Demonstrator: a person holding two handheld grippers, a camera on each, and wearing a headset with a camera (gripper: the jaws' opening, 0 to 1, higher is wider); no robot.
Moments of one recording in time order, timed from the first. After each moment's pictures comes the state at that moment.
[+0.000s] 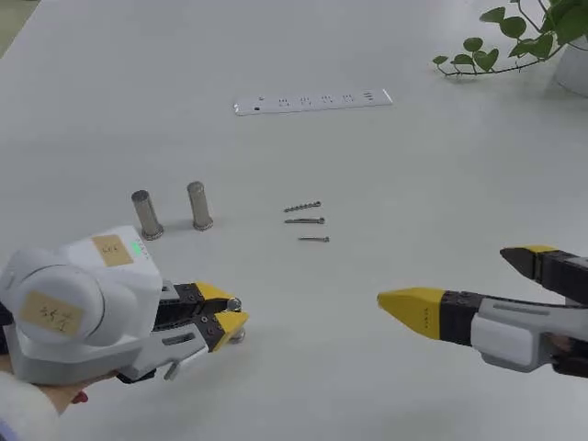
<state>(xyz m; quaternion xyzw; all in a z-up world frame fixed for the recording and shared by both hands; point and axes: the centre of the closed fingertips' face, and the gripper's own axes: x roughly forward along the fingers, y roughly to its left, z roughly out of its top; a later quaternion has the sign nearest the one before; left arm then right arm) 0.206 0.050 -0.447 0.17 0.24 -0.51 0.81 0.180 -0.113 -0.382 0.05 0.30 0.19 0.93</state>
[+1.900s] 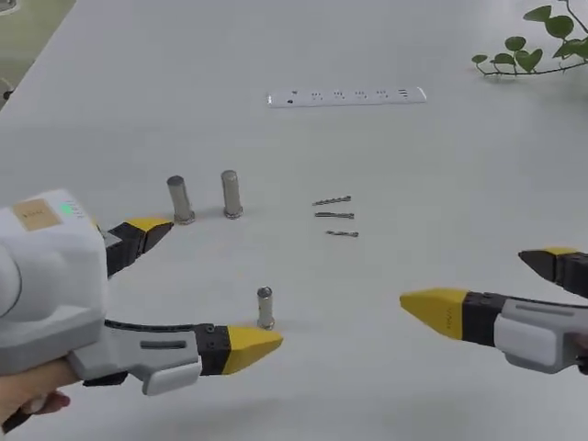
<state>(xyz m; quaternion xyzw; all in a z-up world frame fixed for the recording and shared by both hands) 0.207 0.089 -0.405 0.08 0.21 -0.44 0.87 0.185 -0.100 -0.389 0.02 0.32 0.21 0.92</state>
